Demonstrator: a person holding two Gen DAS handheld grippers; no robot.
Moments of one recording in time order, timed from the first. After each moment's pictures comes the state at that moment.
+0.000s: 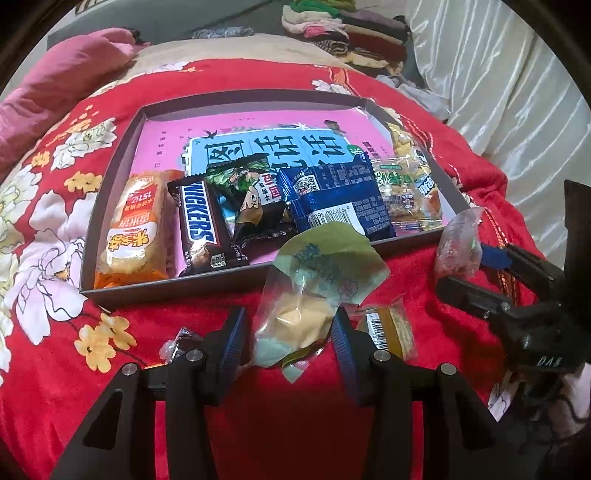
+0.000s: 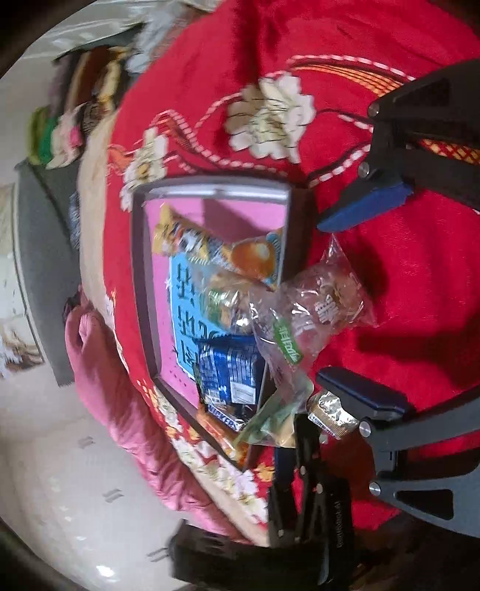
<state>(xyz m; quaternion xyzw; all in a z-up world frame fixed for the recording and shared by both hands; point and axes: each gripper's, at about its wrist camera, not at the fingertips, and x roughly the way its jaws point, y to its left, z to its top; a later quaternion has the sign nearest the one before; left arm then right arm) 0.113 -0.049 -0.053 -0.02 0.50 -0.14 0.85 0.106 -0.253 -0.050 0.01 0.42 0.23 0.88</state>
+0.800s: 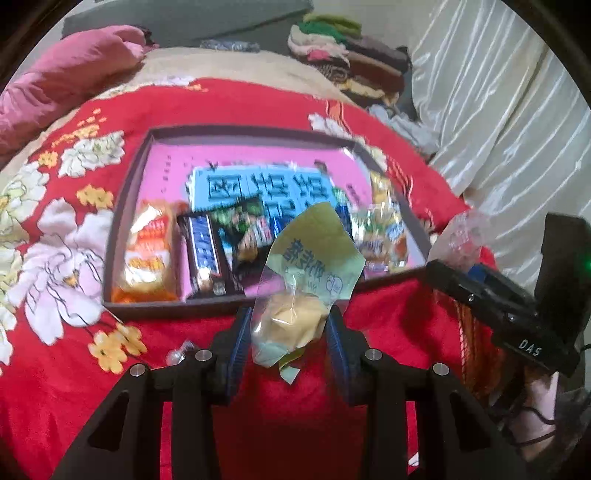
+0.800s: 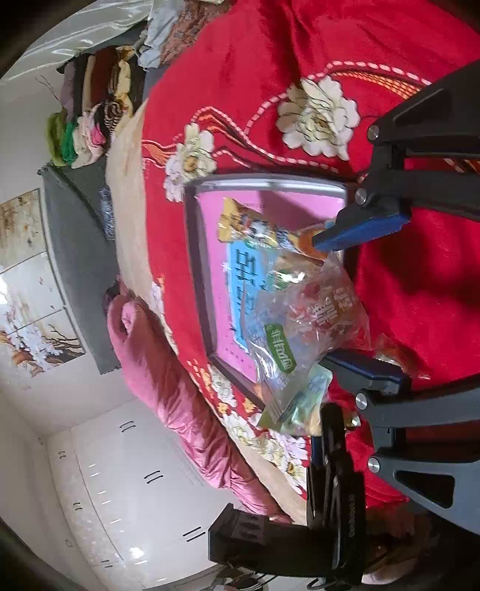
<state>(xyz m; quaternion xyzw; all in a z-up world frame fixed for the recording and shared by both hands) 0.108 -0.034 -0.015 -0.08 0.46 -0.16 0.87 0.110 -0.270 -0.015 0.08 0.35 0.26 0.90</state>
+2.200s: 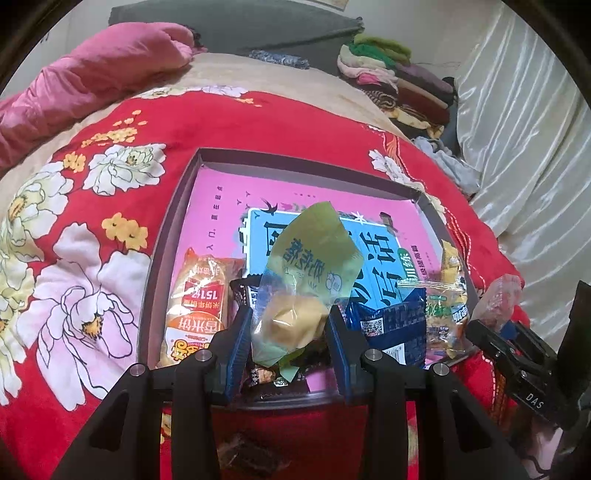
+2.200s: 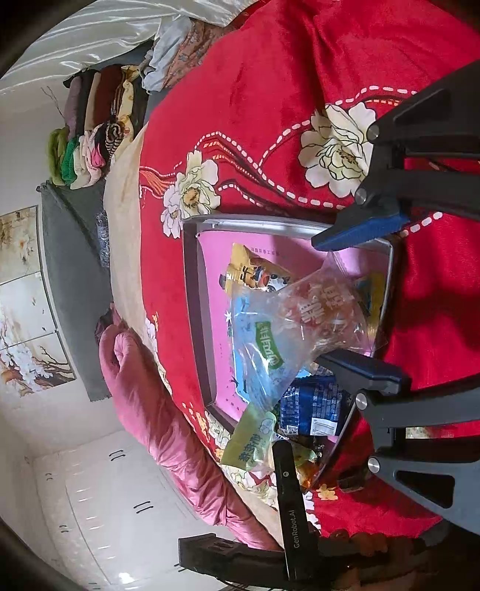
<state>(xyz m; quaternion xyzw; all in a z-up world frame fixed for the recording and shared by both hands) 0.168 -0.008 -0.026 -0.12 0.45 -0.08 0.88 0.144 -0.274 -0.029 0.04 0.37 0.20 0.91</state>
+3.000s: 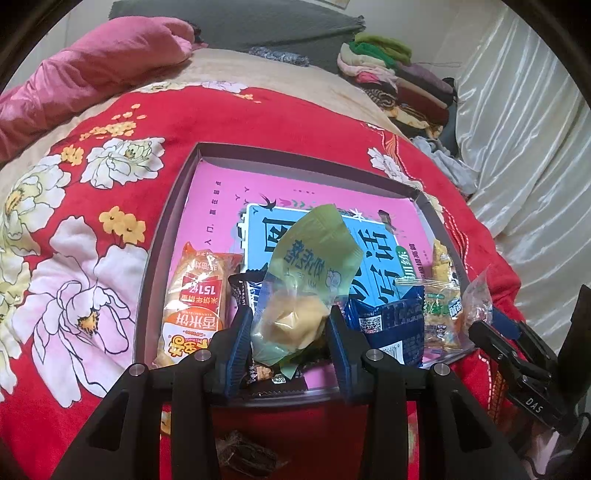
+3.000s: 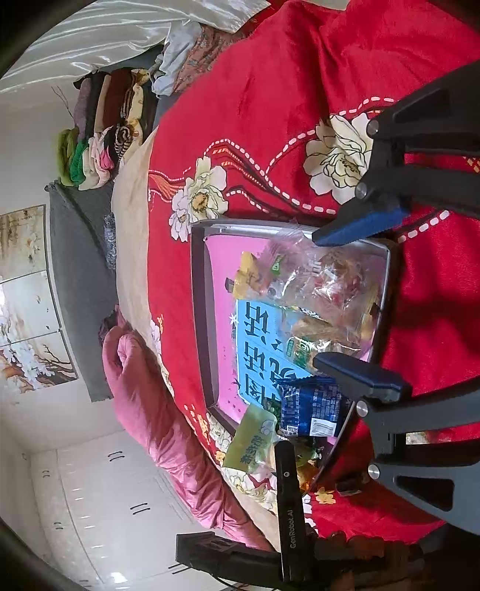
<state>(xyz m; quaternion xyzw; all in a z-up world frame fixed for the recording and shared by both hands) 0.168 -0.008 -0.027 -0.13 0.45 -0.08 0.88 0.138 -0.274 -0.024 0.03 0.36 0.19 0.91</state>
